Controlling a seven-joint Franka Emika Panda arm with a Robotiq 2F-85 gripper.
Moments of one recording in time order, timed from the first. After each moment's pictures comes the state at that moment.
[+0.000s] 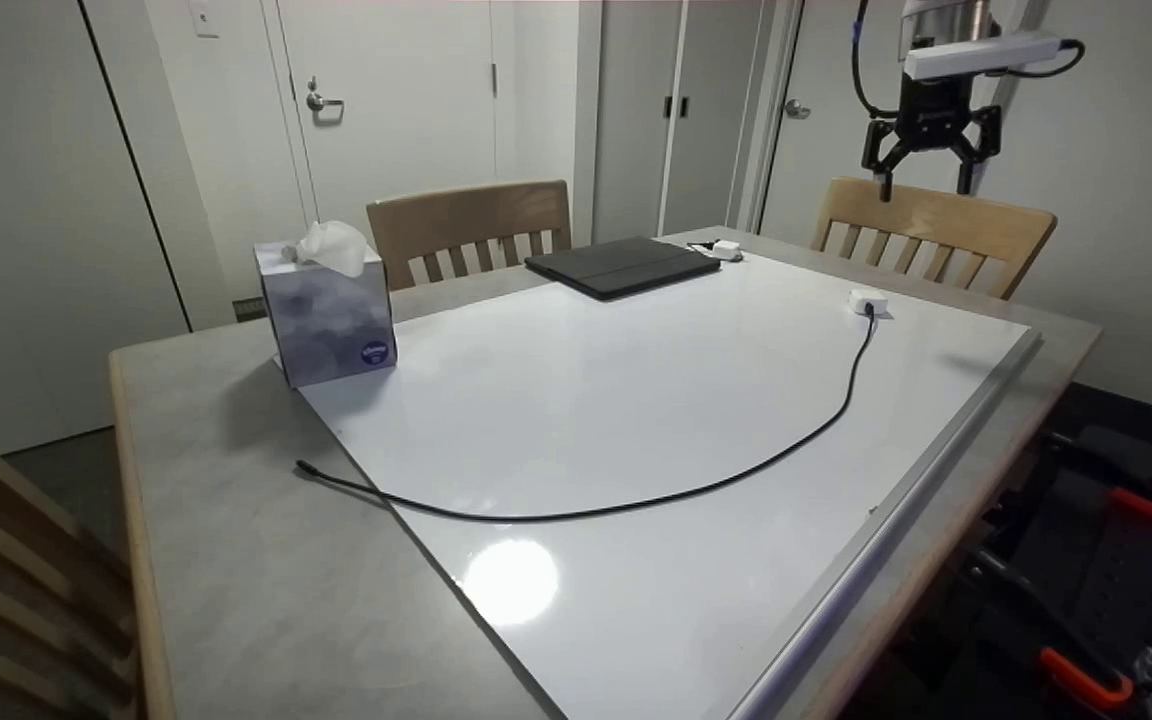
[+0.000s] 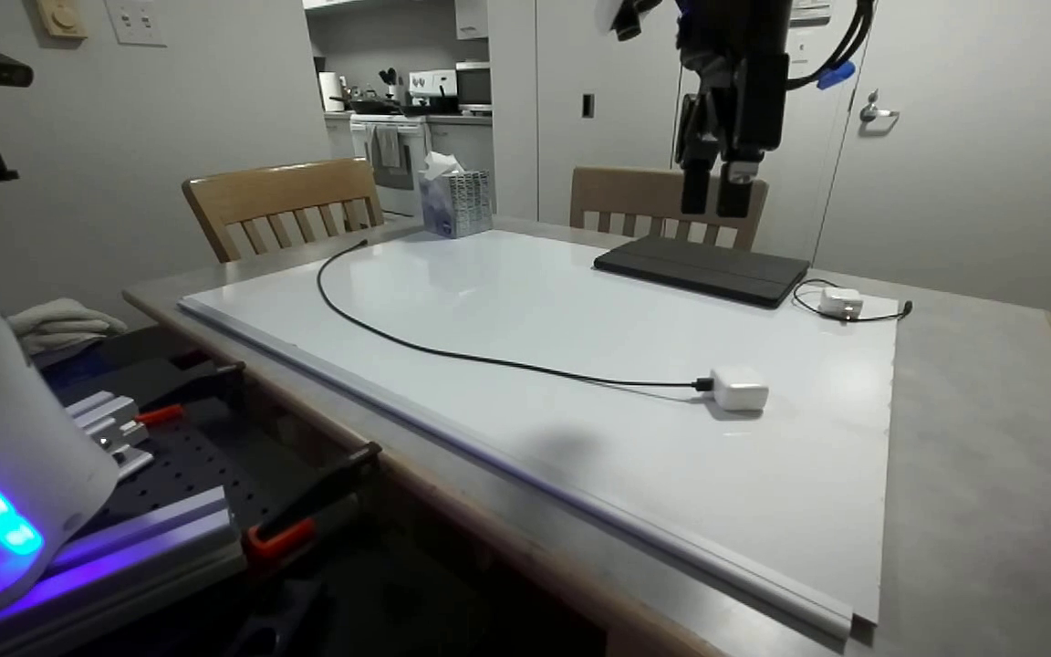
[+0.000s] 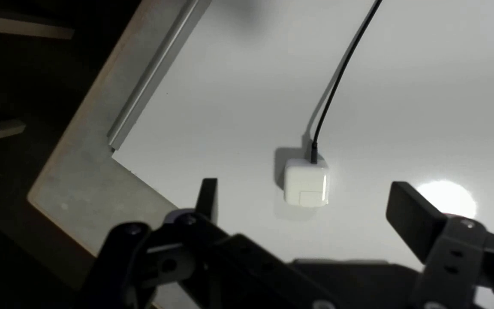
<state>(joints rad) -0.26 0.20 -0.30 -2.12 -0.13 2.20 0.40</state>
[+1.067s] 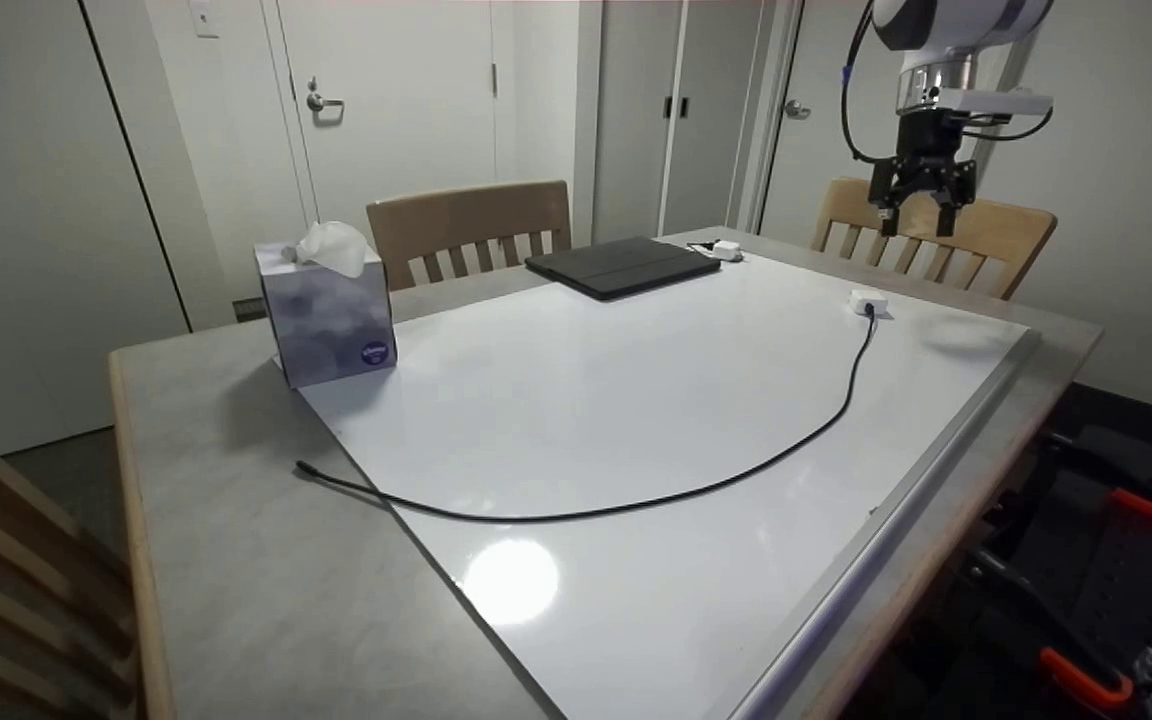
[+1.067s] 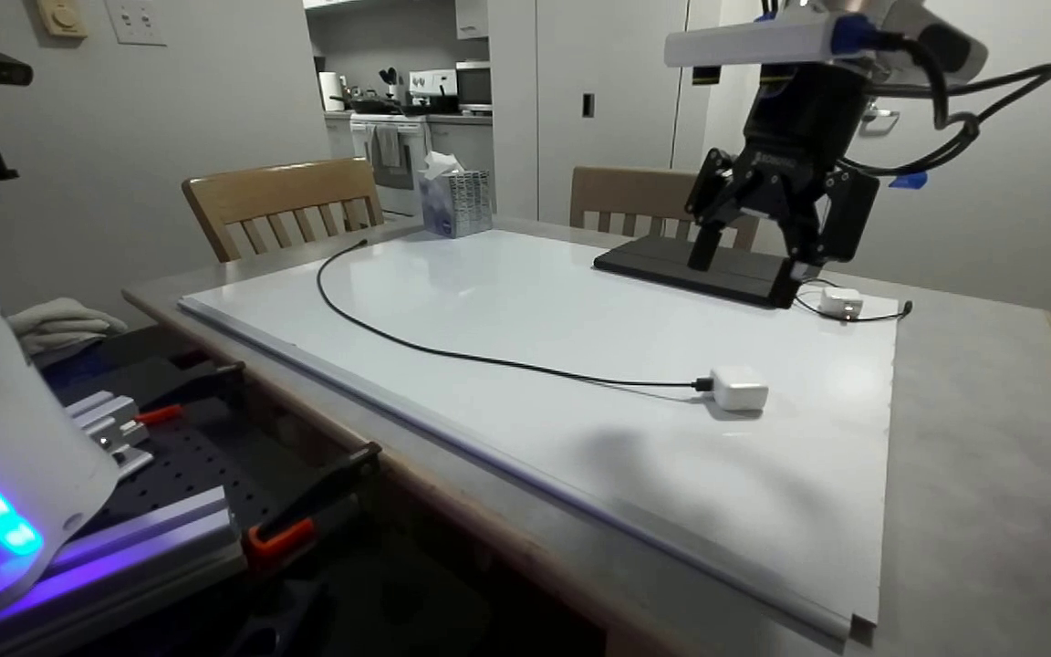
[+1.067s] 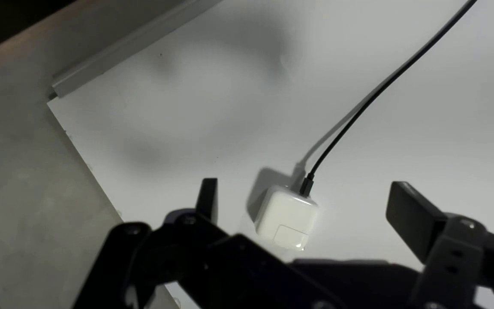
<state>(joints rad) -0.39 0.44 -0.27 -1.89 0.08 2.05 -0.22</state>
